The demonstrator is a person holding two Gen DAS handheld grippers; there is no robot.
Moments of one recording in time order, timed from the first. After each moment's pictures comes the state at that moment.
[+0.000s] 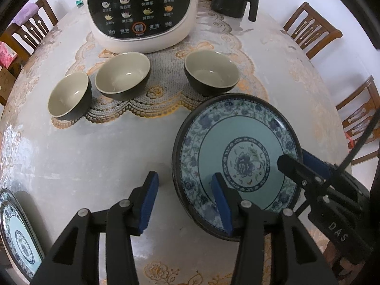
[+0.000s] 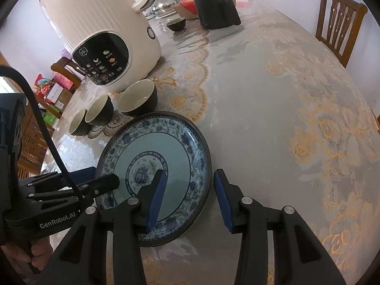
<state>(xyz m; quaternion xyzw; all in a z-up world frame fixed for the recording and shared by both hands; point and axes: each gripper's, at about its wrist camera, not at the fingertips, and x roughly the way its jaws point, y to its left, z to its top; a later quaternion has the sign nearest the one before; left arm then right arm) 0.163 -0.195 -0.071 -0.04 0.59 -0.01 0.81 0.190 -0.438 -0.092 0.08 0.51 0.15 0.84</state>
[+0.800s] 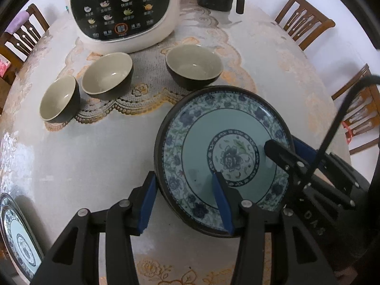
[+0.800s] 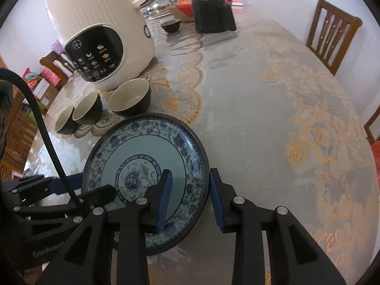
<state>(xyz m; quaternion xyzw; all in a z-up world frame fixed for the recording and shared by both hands) 0.158 -0.206 -0.069 -0.02 0.60 -0.03 0.80 0.190 -0.420 -0.092 0.03 0.50 0.10 0.86</state>
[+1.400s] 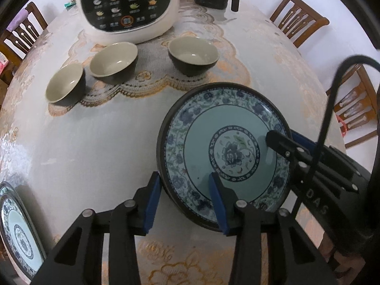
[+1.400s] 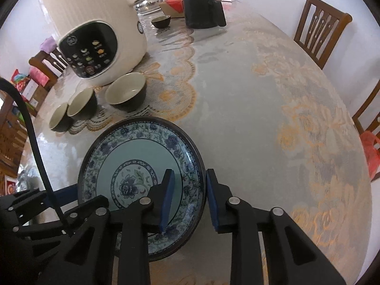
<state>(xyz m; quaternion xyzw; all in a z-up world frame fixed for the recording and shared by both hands) 0.129 -0.191 -0.063 -0.03 0.60 -0.05 0.80 0.181 -0.414 -0.085 0.03 0.52 0.07 0.85</state>
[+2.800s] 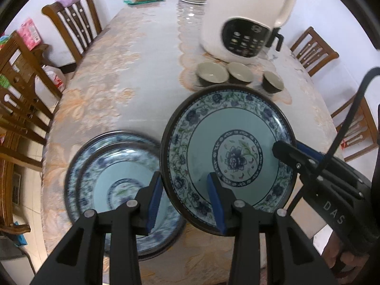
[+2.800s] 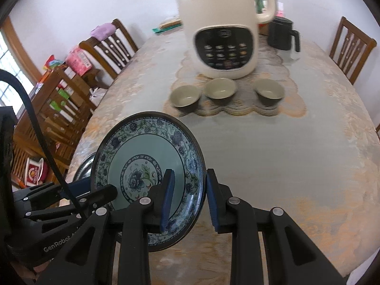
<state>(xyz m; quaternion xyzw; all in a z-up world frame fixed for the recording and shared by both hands) 0.062 -0.074 -0.033 -0.07 0.56 0.01 0.83 0.096 -0.233 -0.022 0.03 0.50 0.15 0.85</state>
